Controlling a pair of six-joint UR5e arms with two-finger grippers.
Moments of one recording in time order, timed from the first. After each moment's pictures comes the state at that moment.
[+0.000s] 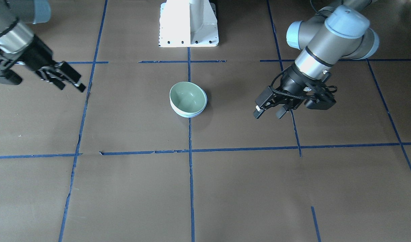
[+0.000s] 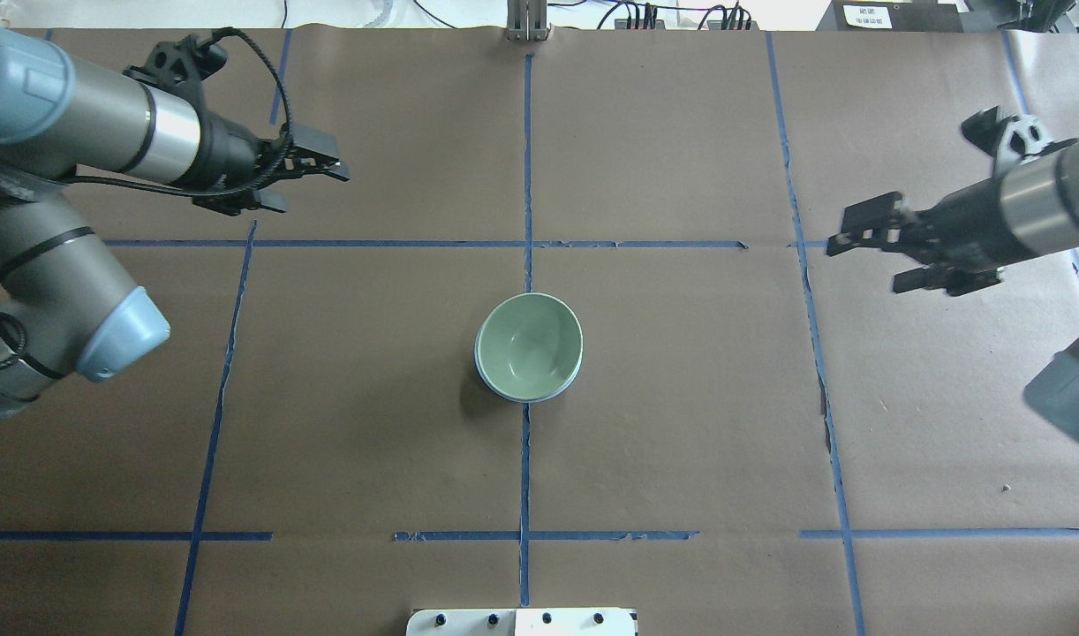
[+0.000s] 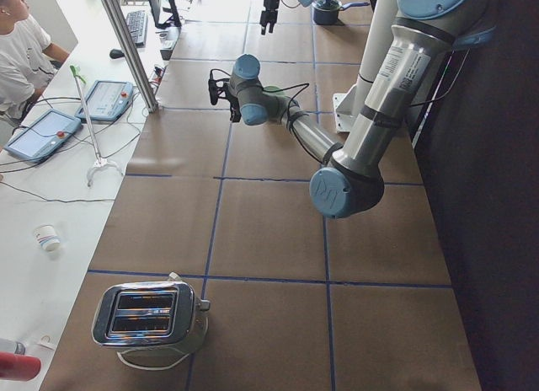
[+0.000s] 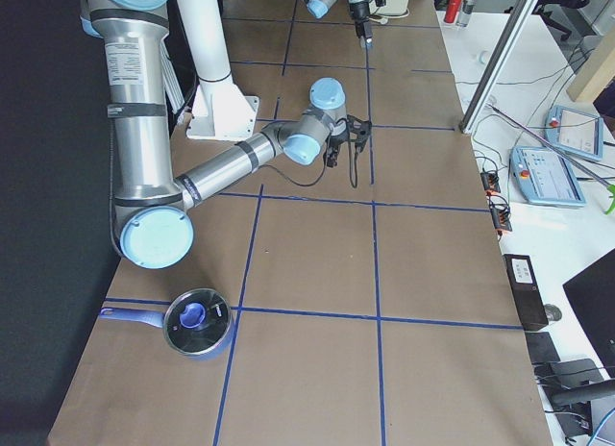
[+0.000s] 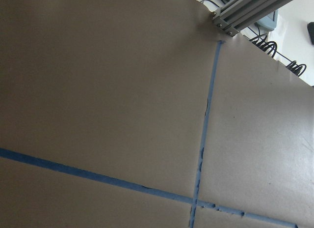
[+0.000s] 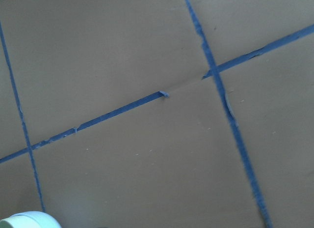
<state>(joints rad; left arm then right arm) -0.92 -1.94 -1.73 -2.19 -2.14 -1.36 1.04 -1.54 1.97 -1.09 2.30 1.28</state>
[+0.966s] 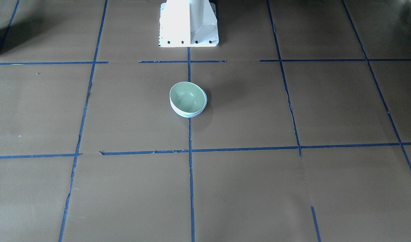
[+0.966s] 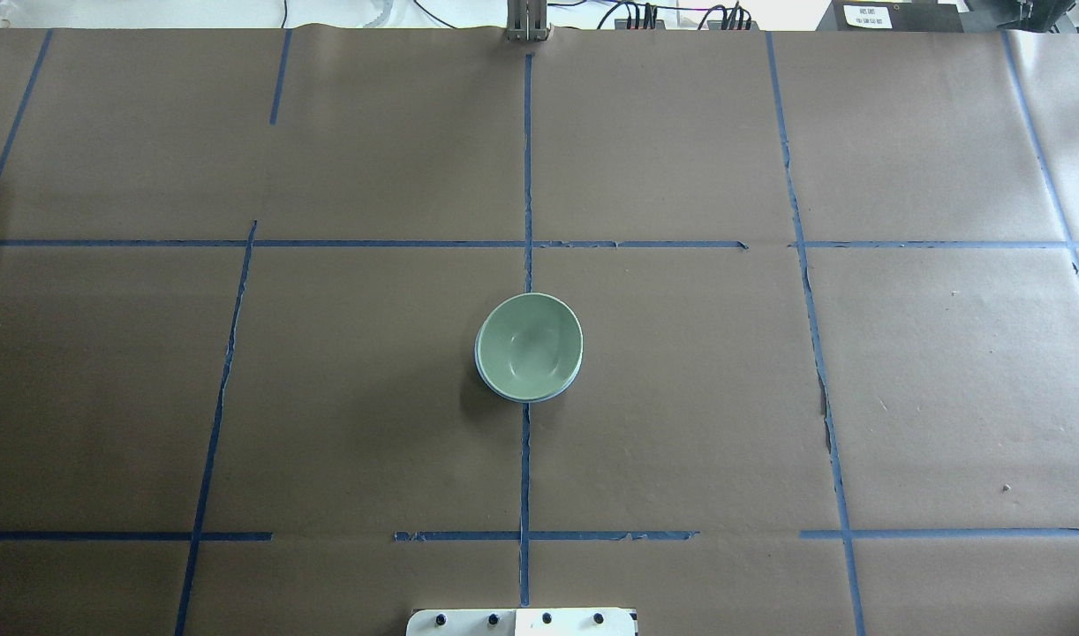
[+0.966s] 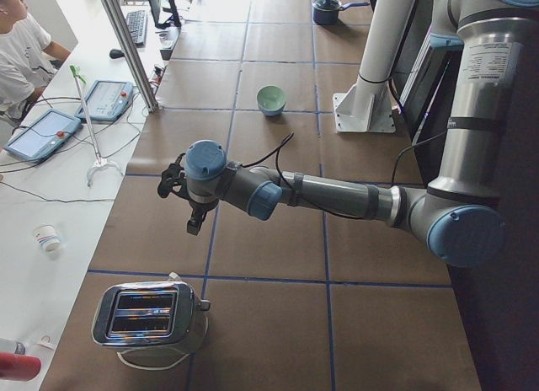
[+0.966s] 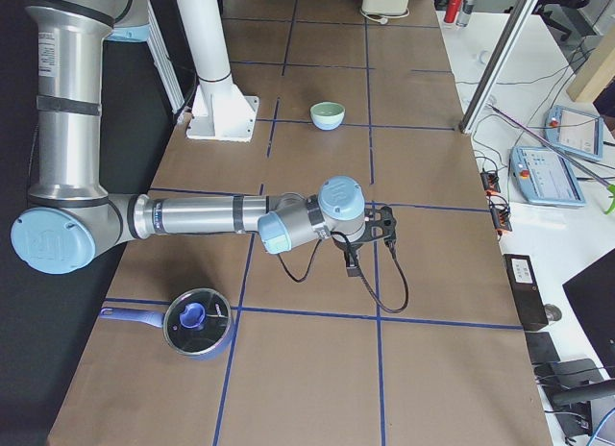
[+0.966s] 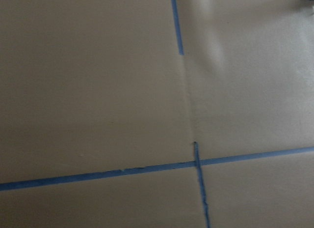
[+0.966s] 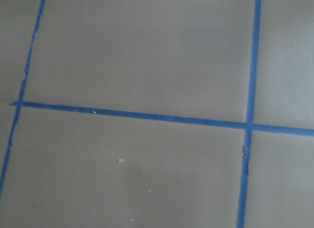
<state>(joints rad) -1.59 -1.66 -1.62 -1.78 -2.44 0.02 1.51 -1.66 1.72 -1.32 2.45 0.13</state>
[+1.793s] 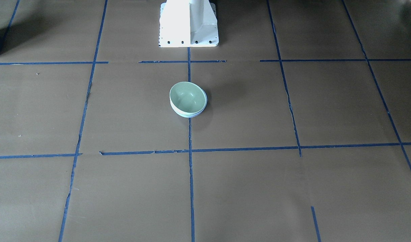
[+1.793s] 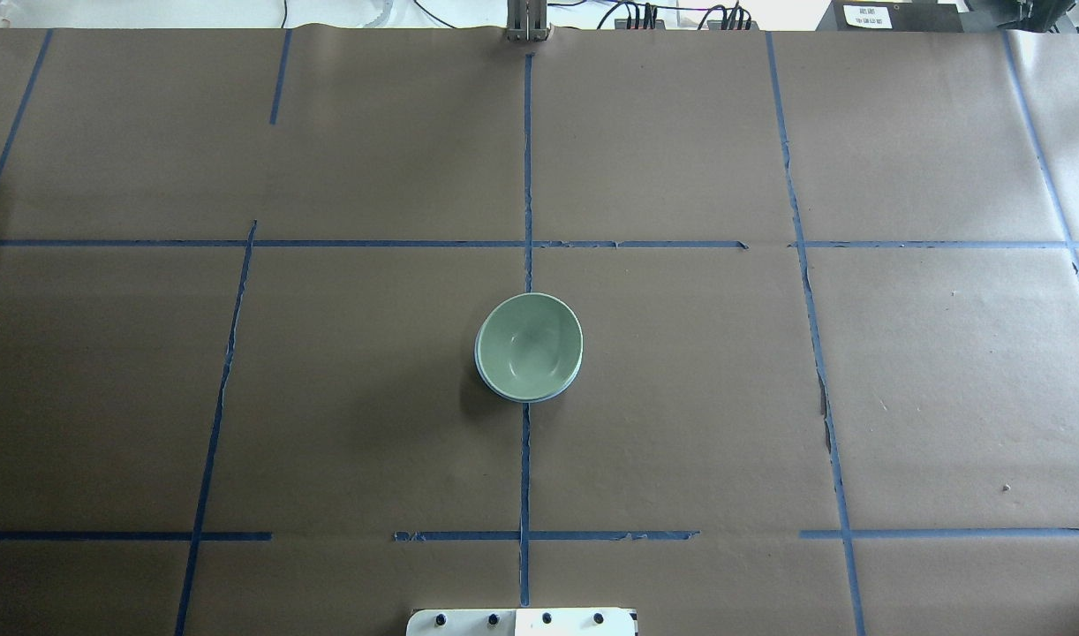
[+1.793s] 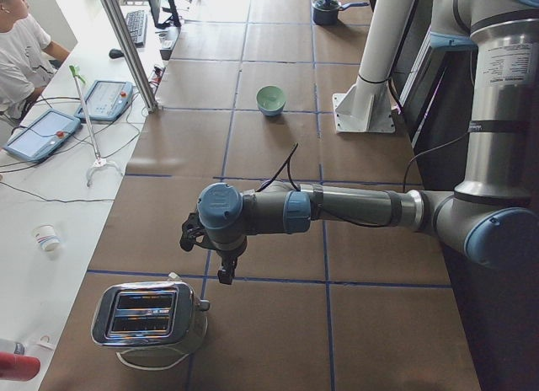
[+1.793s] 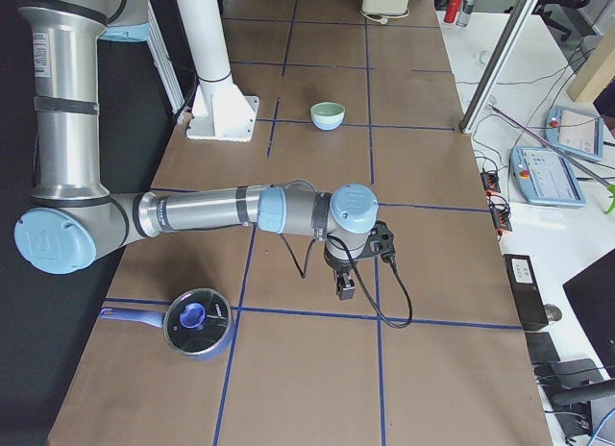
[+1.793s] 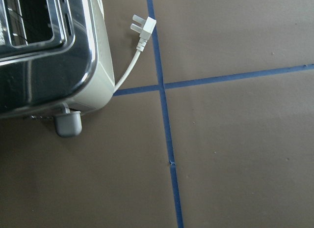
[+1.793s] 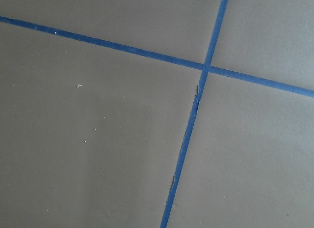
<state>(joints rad) -1.65 -1.55 -1.67 -1.44 -2.46 0.22 1.59 -1.64 1.77 -1.77 2.39 -0.30</state>
